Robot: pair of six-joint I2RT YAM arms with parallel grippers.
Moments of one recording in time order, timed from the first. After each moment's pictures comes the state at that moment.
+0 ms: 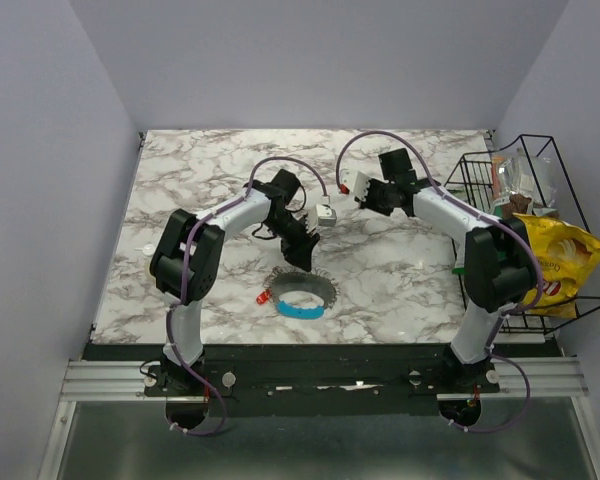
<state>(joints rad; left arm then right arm) -0.52 1.97 1.43 -0.83 0.83 0.76 0.35 1.81 1.30 -0.37 -0.20 -0.98</state>
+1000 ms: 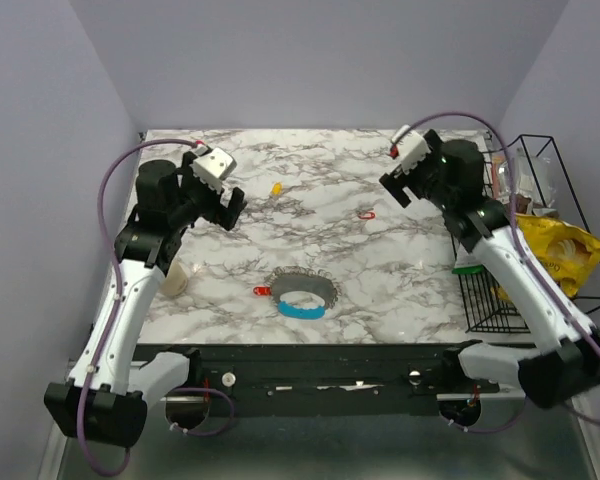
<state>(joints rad) -0.18 1.05 1.10 -0.42 0.44 0.32 0.35 1.28 1.23 -0.33 -0.02 -0.64</state>
